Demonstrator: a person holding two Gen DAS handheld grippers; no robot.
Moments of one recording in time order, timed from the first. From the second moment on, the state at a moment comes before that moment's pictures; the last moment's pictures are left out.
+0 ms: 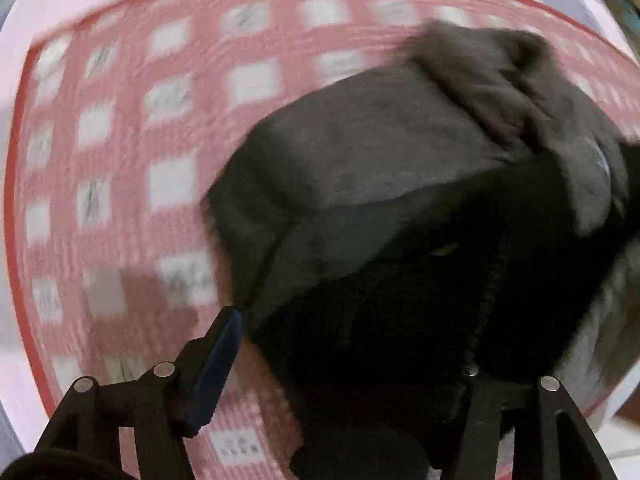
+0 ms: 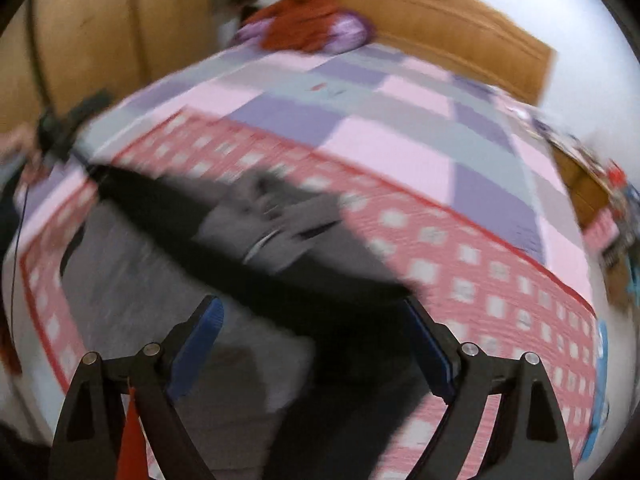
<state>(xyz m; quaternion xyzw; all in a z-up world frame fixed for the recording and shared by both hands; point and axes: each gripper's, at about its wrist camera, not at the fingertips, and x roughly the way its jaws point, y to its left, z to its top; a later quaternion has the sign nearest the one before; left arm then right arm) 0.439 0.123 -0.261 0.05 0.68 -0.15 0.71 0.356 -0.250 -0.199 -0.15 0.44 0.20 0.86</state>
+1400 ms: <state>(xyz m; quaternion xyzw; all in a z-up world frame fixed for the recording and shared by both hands) 0.314 0.037 -0.239 -0.12 0.51 -0.15 0.84 0.389 -0.207 -0.274 -0.04 0.44 0.17 0.88</state>
